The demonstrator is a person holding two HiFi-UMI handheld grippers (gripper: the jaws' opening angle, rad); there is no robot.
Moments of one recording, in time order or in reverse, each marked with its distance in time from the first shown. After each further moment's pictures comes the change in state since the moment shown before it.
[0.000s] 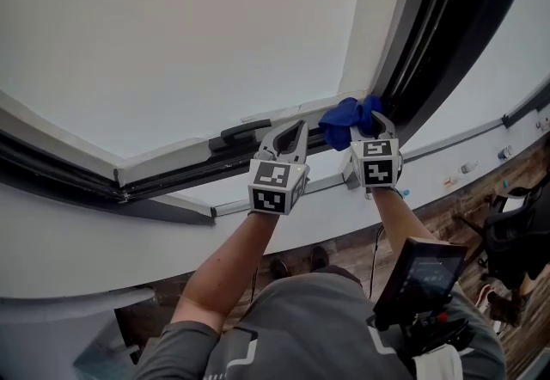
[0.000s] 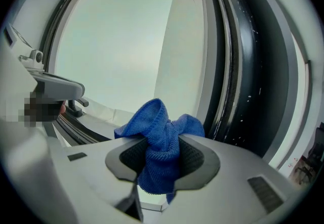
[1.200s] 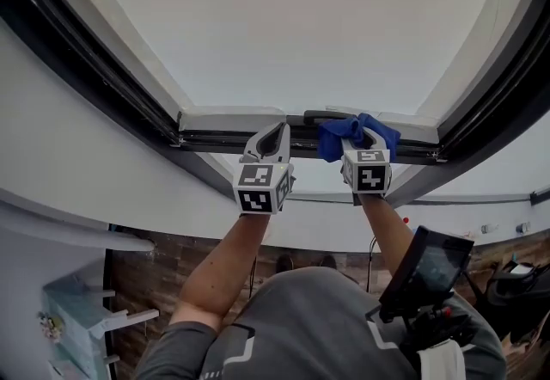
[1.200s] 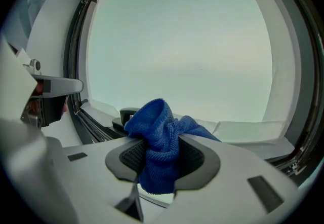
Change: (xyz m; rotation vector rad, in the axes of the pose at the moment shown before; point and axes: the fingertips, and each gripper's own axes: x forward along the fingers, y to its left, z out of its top) left arm -0.181 0.146 -0.017 -0.110 -0.053 0.436; right arm 0.015 0.215 0.027 0.015 0.022 0.348
